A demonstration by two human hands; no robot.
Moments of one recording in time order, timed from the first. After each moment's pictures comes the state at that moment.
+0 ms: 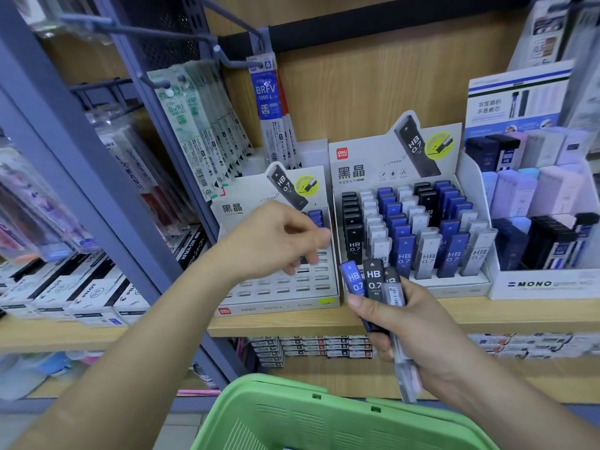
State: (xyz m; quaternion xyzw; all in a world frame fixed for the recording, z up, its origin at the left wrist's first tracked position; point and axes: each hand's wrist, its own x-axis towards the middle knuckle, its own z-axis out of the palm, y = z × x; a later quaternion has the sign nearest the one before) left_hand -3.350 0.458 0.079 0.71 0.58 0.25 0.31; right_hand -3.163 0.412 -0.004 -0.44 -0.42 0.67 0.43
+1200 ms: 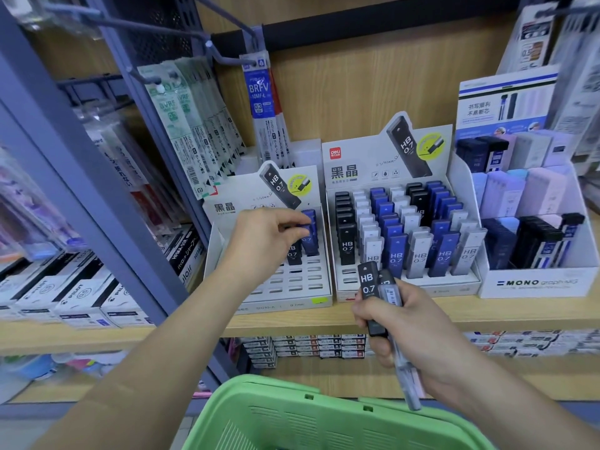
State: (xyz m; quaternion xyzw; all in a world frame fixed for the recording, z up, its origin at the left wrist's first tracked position) left_hand -3.352 0.486 0.037 0.69 0.61 0.38 0.12; right_hand -3.160 0.411 -0.002 -0.49 -0.44 0.63 0.40
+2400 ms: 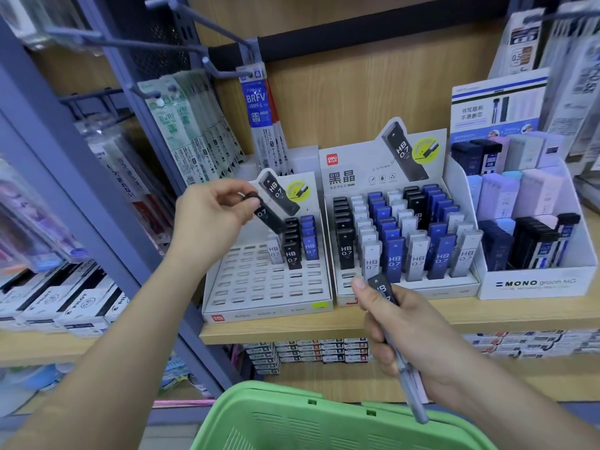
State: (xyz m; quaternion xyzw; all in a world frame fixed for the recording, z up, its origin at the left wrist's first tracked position) left_hand -3.390 0.477 0.081 0.61 0.61 0.49 0.14; right_hand -3.161 0.406 0.003 -0.47 -0.42 0.66 0.41
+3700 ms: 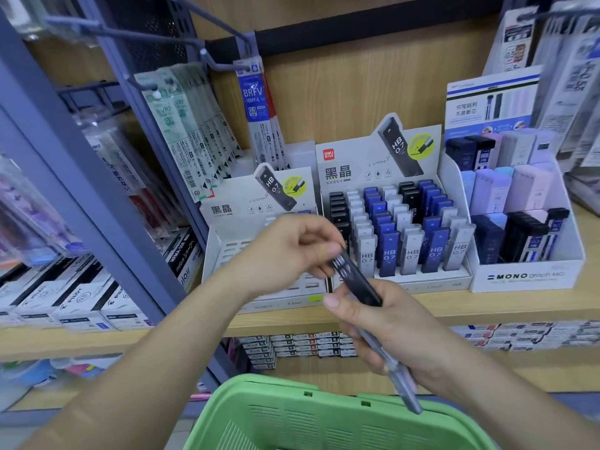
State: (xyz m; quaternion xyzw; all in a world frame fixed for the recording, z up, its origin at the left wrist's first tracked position) left_hand -3.326 0.451 0.065 0.71 0.48 0.31 0.41; right_hand -3.164 0.406 0.004 -0.39 -0.51 0.68 0.36
